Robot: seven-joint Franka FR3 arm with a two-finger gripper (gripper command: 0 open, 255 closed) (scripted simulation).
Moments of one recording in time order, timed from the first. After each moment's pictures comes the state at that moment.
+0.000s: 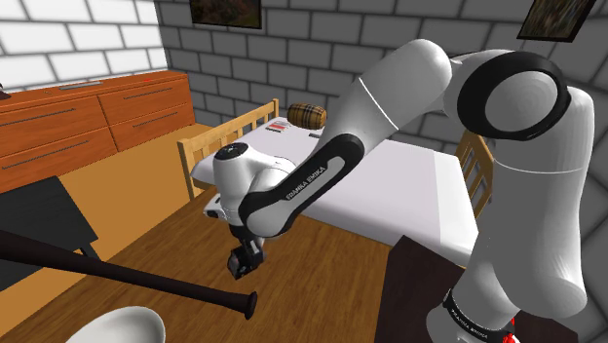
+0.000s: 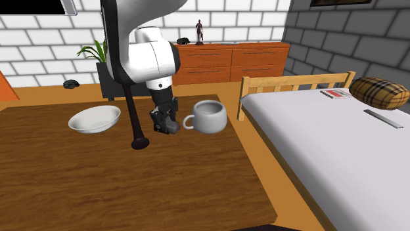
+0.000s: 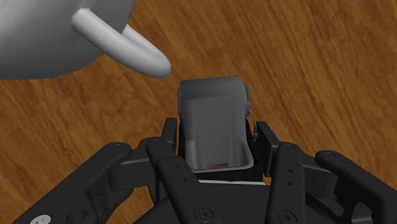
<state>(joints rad) 0.33 0.33 0.21 -2.07 -0.18 2.35 -0.66</state>
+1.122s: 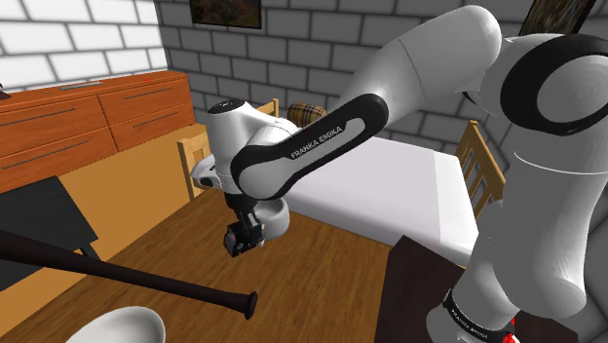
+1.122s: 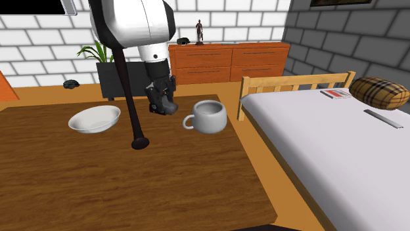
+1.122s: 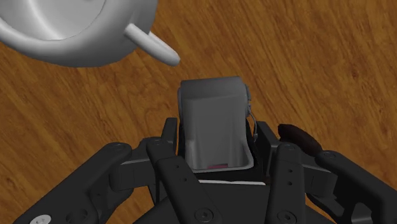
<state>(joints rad) 0.32 0.19 0.23 -2.01 -0.13 2.15 -0.70</state>
